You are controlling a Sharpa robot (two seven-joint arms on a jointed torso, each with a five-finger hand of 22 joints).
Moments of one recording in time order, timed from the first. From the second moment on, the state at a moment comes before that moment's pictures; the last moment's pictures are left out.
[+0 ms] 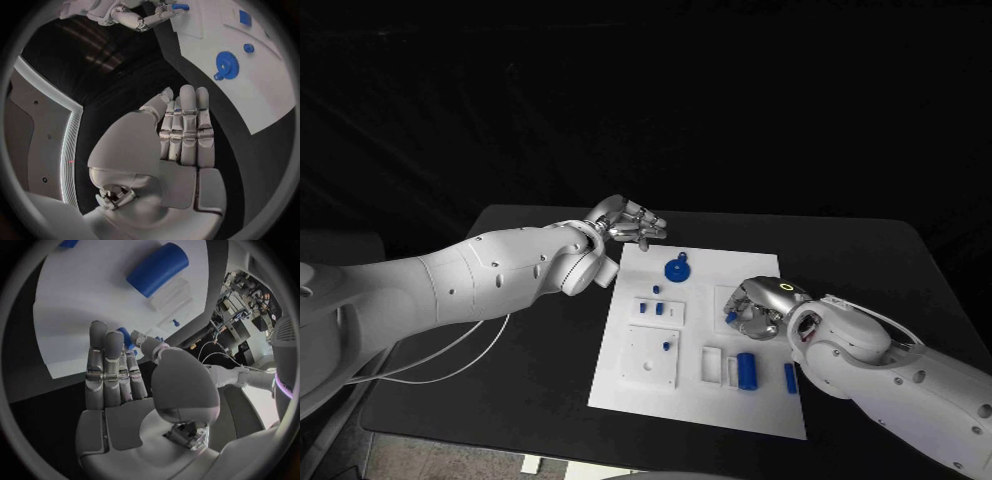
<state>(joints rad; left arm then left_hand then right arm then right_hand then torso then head) 1.23 -0.65 -0.14 1.17 -0.42 -0.34 0.24 1.39 -0.01 0.26 -0.16 0.12 1.15 0.11 0.07 0.07 1.24 0.07 0.06 0.06 1.30 -0.02 0.75 0.41 0.09 1.25 -0.04 0.08 1.31 0.84 -0.68 0.23 1.42 -1.78 -0.14 -0.21 1.25 -0.17 0.62 -0.14 0.05 1.13 0.11 0.07 0.06 1.25 0.06 0.06 0.06 1.39 -0.03 0.80 0.67 0.13 1.47 -0.04 0.18 1.11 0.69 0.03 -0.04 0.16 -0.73</state>
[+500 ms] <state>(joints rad) 1.23 -0.65 -0.14 1.17 -0.42 -0.34 0.24 1.39 -0.01 0.26 -0.16 0.12 1.15 0.11 0.07 0.07 1.24 0.07 0.06 0.06 1.30 -0.02 0.75 0.40 0.09 1.25 -0.04 0.08 1.31 0.83 -0.67 0.22 1.42 -1.81 -0.19 -0.22 1.25 -0.13 0.63 -0.16 0.05 1.23 0.09 0.06 0.07 1.34 0.03 0.05 0.06 1.42 -0.05 0.80 0.68 0.10 1.47 -0.07 0.21 1.14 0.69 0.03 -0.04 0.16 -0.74</state>
